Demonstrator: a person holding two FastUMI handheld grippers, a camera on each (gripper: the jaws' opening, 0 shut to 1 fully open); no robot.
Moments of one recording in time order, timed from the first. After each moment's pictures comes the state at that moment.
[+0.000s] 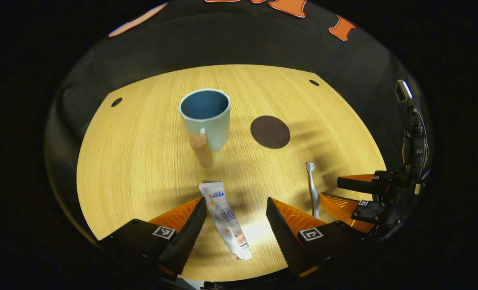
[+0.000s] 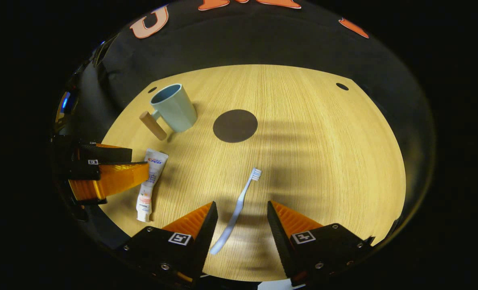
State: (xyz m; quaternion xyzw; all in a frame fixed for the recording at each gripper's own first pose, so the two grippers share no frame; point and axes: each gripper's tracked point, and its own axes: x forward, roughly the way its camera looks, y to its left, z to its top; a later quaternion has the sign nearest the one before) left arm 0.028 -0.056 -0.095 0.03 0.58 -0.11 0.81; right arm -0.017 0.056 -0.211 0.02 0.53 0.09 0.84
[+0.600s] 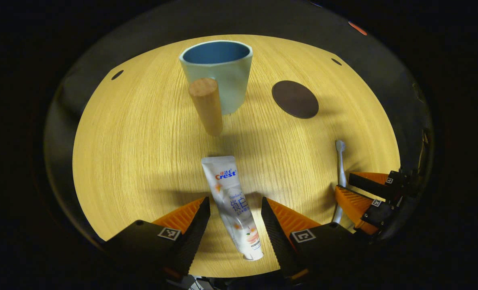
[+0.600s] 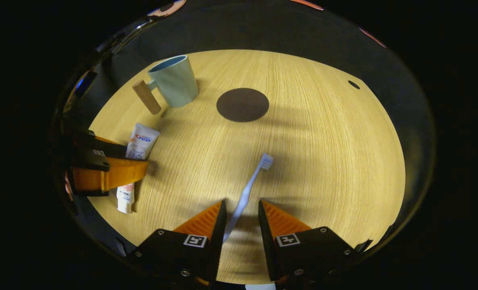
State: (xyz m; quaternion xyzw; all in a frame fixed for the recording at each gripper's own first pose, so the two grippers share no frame) left arm 0.009 -0.039 -0.138 0.03 0.65 -0.07 0.75; right arm -0.024 0.068 -0.238 -0.05 0.54 0.12 0.83
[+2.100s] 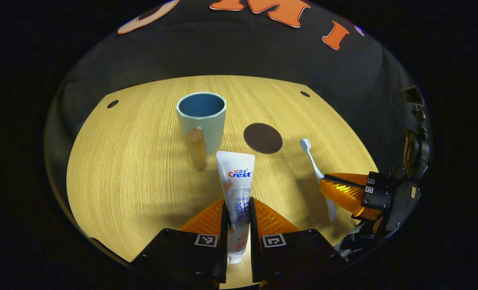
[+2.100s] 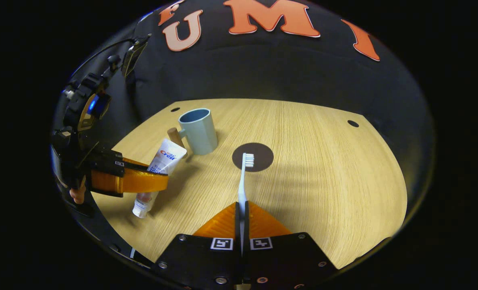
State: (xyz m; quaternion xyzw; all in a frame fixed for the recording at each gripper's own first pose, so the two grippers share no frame) left arm 0.063 -0.042 -0.084 -0.02 0.48 -0.15 0.86; right arm 0.011 0.068 -0.168 0.01 0.35 0.15 0.93
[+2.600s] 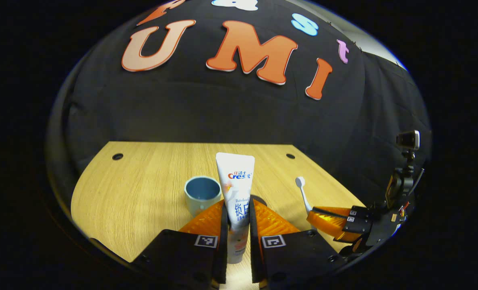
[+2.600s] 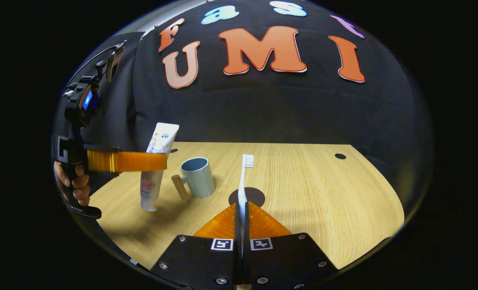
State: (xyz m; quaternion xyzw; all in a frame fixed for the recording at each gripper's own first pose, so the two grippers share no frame) left arm 0.096 -0.001 0.035 -0.04 0.26 -0.16 0.95; right arm 0.038 0.060 -0.102 0.03 0.20 0.12 0.97
